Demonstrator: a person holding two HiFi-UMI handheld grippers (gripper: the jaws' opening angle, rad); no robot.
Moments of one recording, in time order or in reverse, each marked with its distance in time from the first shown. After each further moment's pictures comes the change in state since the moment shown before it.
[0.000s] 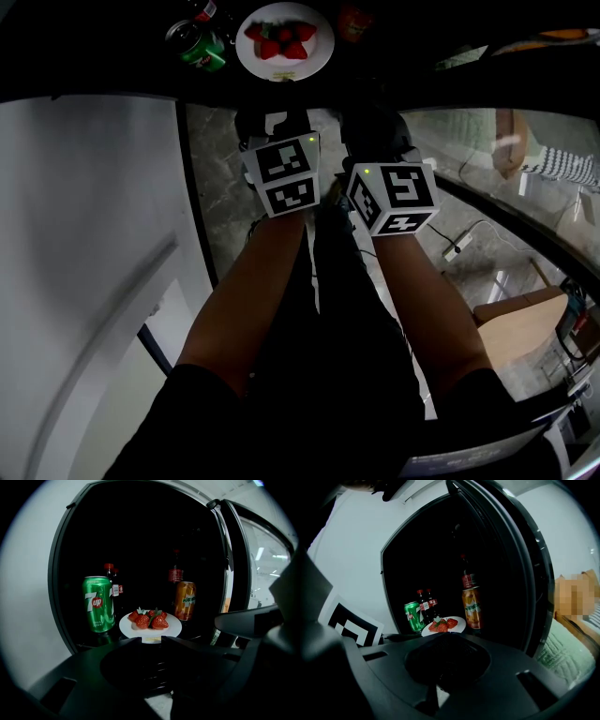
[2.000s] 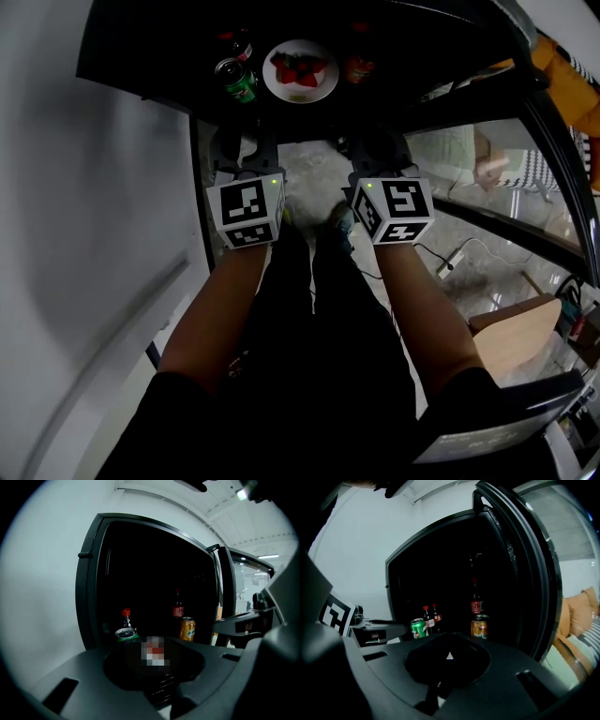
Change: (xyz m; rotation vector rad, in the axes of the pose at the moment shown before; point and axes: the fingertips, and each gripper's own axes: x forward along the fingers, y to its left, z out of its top) left arm -0.074 0.057 0.095 0.092 -0.173 -0.095; right arm -0.017 0.028 0.071 -0.080 -0.054 -0.037
